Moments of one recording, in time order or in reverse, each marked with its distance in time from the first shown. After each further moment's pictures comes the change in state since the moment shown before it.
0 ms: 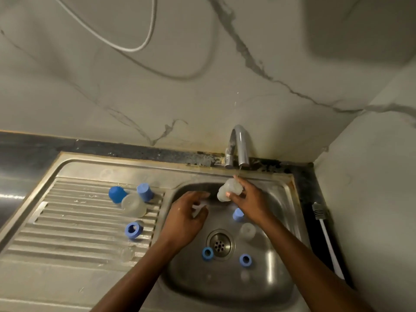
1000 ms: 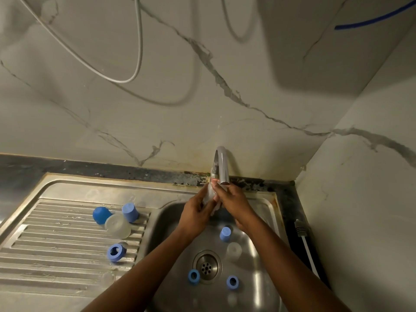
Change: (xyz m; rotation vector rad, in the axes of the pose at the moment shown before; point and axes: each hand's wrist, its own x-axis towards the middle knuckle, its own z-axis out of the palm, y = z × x) left_hand 0.063 0.036 0.058 -0.368 -0.073 -0.020; right_hand 0.006 -0.073 -0.028 0.442 -0.064 0.089
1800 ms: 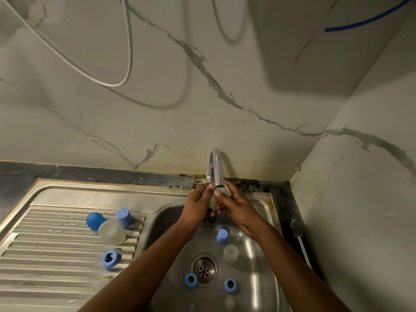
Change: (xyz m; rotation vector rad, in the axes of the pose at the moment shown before) left_hand 0.017 0.029 0.009 -0.402 -0.054 -0.188; right_hand -0.012 0.010 -0.025 0.183 -0.104 -0.016
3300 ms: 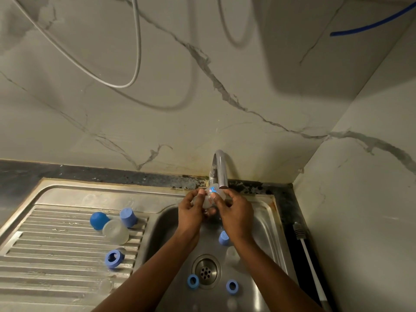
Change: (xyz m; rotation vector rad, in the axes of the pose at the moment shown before) left_hand -0.007 -0.025 -0.011 -0.297 0.284 -0.042; right_hand -0.003 0.023 0.036 -0.638 0.580 -0.315
